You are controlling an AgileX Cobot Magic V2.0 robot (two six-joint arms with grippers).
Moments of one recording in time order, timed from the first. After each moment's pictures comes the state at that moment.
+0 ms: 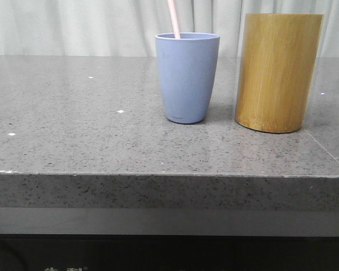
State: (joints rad) left arm -0.15 0.05 -0.41 0.02 0.56 -0.09; right arm 0.50 1.36 -1.33 0.12 0.31 0.03
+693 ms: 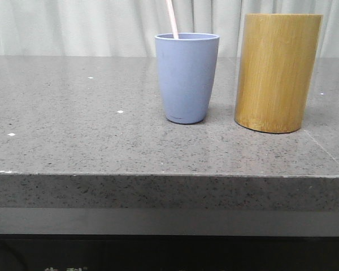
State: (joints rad) left arm -0.15 0.05 -0.40 0.02 0.56 -0.09; right arm 0.19 0.80 -1.05 0.03 0.59 0.03
